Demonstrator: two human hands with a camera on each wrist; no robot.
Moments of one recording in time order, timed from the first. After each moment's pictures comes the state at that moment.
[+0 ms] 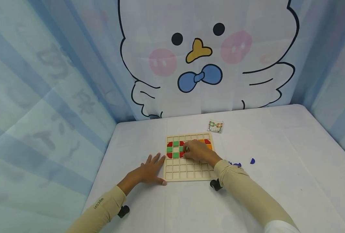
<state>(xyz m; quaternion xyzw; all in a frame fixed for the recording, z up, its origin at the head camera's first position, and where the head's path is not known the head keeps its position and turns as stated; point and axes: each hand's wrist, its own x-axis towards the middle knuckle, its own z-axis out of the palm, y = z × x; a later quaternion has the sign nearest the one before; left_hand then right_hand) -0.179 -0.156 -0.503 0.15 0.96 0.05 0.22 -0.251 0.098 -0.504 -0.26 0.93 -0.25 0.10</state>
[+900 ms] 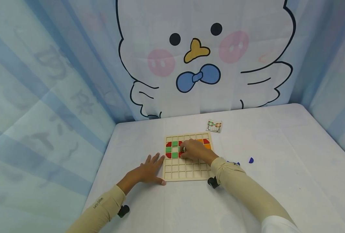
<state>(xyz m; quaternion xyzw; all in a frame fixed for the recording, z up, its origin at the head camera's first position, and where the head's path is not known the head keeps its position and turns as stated) -0.181 -0.153 -0.499 0.14 0.96 0.05 0.24 -0.253 0.089 -0.498 -0.27 0.93 -0.23 0.13</state>
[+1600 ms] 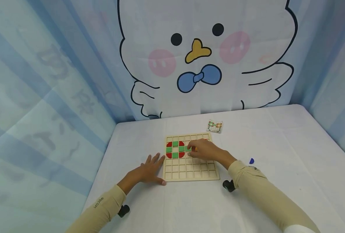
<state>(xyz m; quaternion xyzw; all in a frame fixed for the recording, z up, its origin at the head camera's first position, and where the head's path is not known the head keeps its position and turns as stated) -0.179 -0.152 -0.497 0.14 0.96 0.05 0.23 -0.238 0.135 -0.483 -0.31 0.91 -0.26 0.10</state>
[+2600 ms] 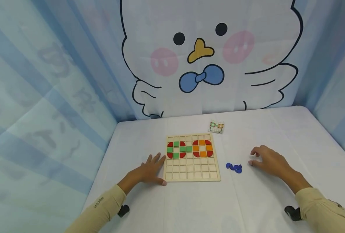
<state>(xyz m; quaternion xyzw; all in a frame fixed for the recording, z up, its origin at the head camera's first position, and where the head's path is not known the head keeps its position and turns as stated) -0.180 -0.155 -0.505 0.14 0.96 0.06 0.23 -0.176 0.320 -0.500 -0.11 0.97 -0.20 0.03</state>
